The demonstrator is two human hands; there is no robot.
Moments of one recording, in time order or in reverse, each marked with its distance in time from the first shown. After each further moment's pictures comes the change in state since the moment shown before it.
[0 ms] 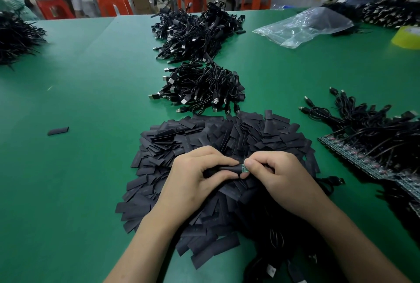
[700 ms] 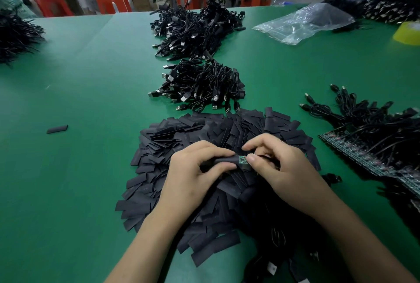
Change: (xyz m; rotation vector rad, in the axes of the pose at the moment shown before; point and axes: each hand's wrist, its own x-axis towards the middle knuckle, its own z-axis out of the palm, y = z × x) left_hand 0.002 0.010 0.000 0.043 0.101 -0.083; right_hand 0.000 0.001 -0.004 0.074 0.059 -0.088
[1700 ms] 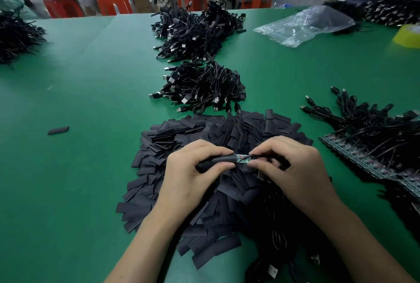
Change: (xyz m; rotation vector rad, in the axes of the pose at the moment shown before) left_hand 0.001 0.003 -0.006 -0.022 0.019 -0.002; right_hand 0.004 0.013 -0.003 -0.233 0.208 -0.315
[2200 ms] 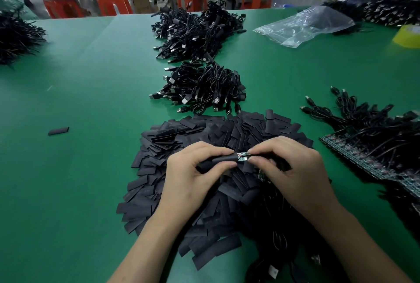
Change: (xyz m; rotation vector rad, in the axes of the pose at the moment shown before) left_hand -0.002 0.003 0.004 -0.042 0.053 -0.008; right_hand -0.001 -0.005 0.001 -0.035 0.060 -0.062
